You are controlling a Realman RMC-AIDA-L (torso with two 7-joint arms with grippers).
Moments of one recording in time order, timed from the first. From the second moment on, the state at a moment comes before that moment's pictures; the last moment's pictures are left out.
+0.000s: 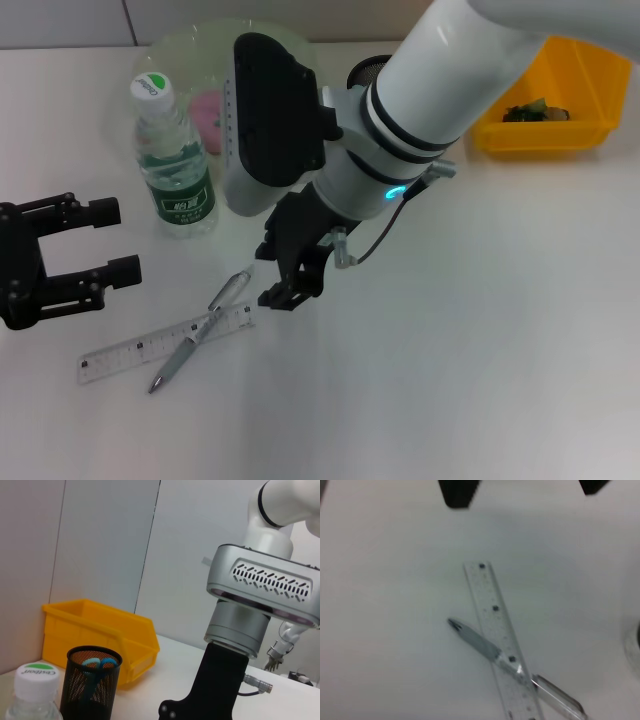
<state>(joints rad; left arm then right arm) -0.24 -2.01 0.71 0.95 1.79 1.90 -1.45 1.04 2.09 -1.86 -0.96 -2.19 -1.23 2.18</state>
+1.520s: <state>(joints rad) -0.24 -2.01 0.71 0.95 1.86 1.89 -1.45 1.10 2.09 -2.04 -0.89 -2.05 -1.13 2.18</state>
